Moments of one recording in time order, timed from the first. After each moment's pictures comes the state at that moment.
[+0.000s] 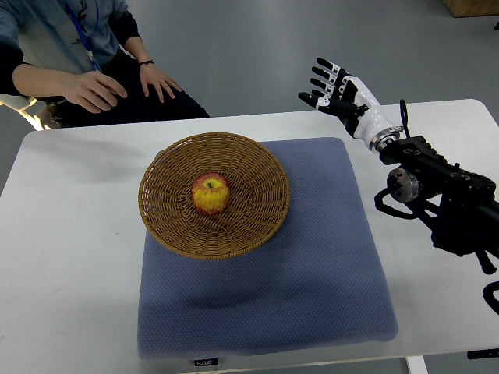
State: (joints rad) left arm -0.01 0.00 -0.11 -0.12 0.07 -0.05 -0.03; right arm 0.83 -0.16 0.54 0.61 -0.23 0.09 0.46
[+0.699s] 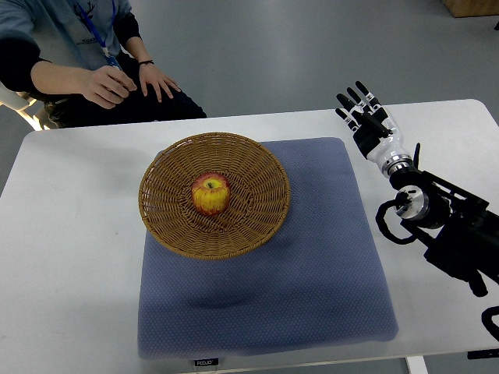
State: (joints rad) left arm -0.01 0.00 -0.11 -0.12 0.07 -0.05 -0.02; right arm 0.74 -0.15 0.61 0.61 0.13 0.15 0.47
